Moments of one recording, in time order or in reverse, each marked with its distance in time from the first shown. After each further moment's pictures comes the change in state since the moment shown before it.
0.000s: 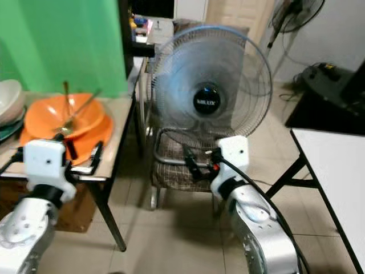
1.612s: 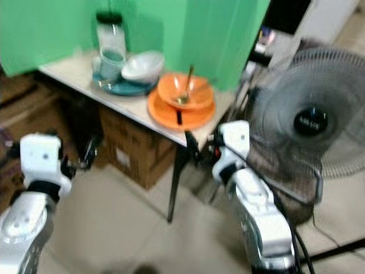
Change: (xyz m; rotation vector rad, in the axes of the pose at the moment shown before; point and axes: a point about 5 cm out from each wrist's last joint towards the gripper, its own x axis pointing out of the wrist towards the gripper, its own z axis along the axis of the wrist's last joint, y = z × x) left arm 0.007 0.002 0.000 0.006 -0.012 0.048; right arm 0.021 -0.014 0.009 -0.031 -0.053 -0.037
